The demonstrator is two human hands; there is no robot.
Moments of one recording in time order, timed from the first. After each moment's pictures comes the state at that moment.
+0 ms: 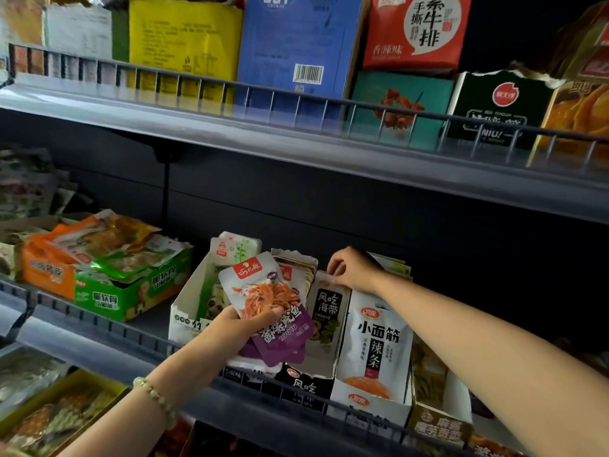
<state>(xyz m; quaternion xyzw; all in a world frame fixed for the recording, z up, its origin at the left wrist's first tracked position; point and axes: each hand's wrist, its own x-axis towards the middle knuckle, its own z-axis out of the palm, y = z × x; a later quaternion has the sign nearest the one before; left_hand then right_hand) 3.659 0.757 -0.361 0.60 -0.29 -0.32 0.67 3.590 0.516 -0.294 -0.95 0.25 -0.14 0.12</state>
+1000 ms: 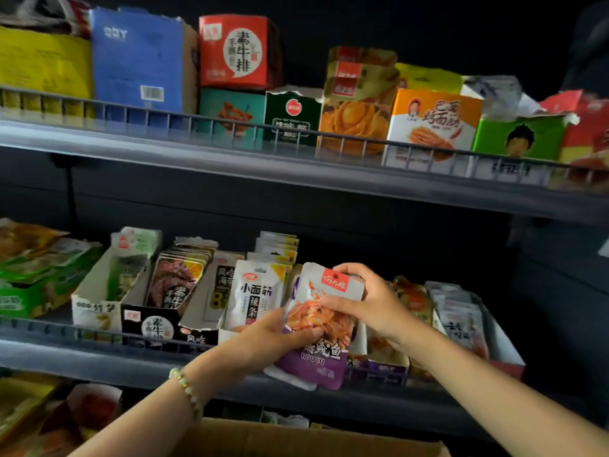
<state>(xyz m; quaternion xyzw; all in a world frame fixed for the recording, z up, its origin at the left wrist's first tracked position) 3.444 0.716 -0.326 0.57 -0.47 -0.44 0.51 3.299 0.588 -0.294 -0.79 0.24 -0.34 0.45</state>
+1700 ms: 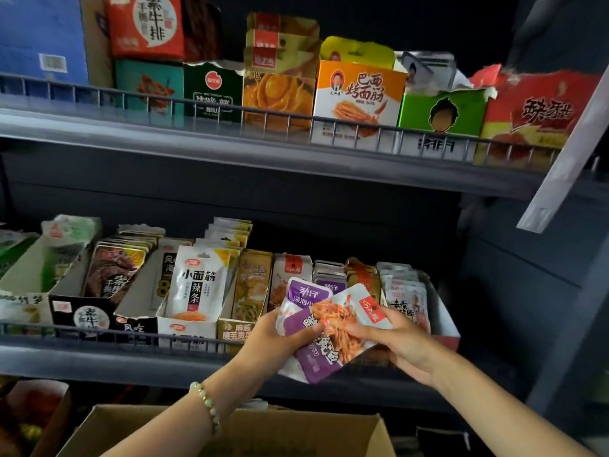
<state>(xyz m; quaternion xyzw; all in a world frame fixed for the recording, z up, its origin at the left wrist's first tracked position) 3.342 0.663 -0.351 0.57 -0.40 -0.41 0.59 3.170 0.550 -0.333 -0.65 0.34 -0.25 0.63</state>
